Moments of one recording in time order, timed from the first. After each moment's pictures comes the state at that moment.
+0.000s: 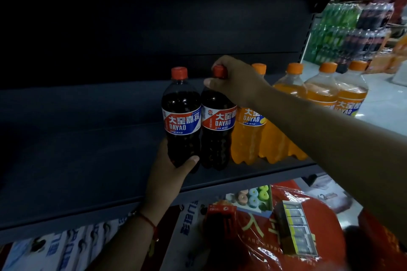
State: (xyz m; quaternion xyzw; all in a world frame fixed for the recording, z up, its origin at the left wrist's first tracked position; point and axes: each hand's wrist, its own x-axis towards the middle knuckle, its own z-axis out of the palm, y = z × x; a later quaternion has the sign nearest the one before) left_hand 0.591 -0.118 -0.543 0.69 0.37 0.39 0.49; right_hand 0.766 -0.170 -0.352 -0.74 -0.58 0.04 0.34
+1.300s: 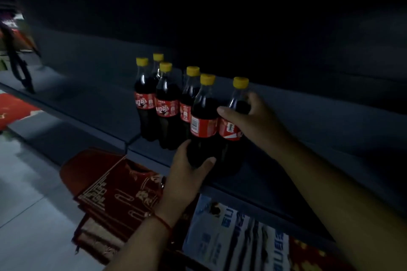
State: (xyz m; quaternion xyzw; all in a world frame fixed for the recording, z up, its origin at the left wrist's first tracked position) left_hand 0.178 0.002 -0.557 0.56 0.53 0.52 0.35; right_hand 0.341 0.024 -0.417 -0.51 -0.66 0.31 0.44
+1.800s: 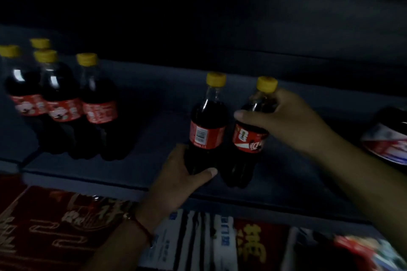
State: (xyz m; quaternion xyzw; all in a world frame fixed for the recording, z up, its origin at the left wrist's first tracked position) left_hand 0.283 0.003 -0.549 0.67 0.46 0.36 0.45; right_hand 0.484 -0.043 -0.396 -0.63 -0.61 0.24 0.42
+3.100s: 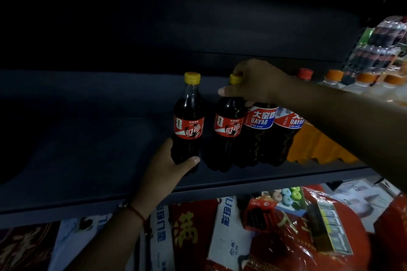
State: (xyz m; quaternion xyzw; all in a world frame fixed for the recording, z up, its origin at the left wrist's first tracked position) left_hand 0.437 -0.041 -0.546 0.72 0.36 0.34 0.48; right_hand 0.629 -0.107 -0.336 -0.79 -0.59 0.04 0.19
